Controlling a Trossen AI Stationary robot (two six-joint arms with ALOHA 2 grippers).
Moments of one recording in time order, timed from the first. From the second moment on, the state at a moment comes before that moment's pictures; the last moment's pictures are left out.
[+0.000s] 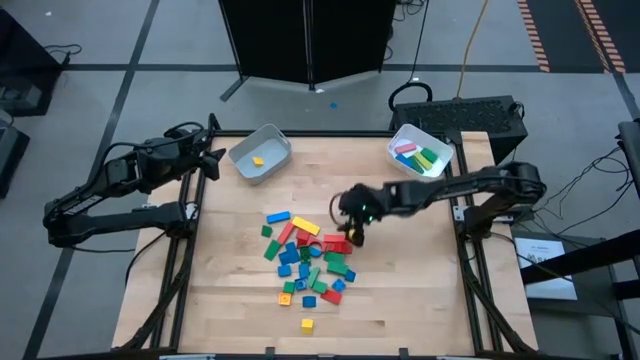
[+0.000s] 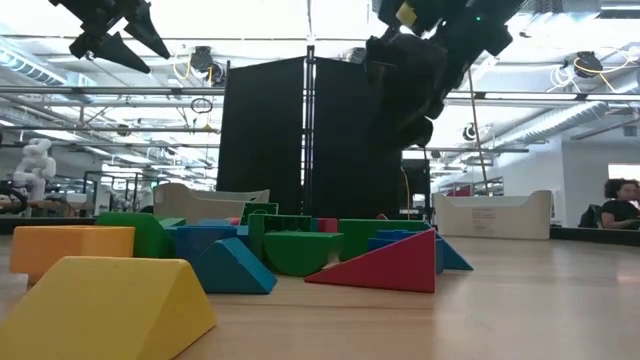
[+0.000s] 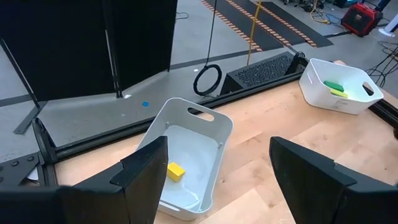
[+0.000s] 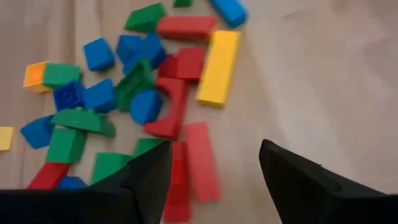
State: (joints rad) left arm 0.39 0.58 0.89 -0.82 -0.42 -0.47; right arm 0.00 1.58 1.00 -0.26 -0.03 0.32
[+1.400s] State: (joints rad) left arm 0.39 0.58 0.89 -0.83 -0.37 -0.46; right arm 0.15 1.80 1.03 -0.25 0.05 0.54
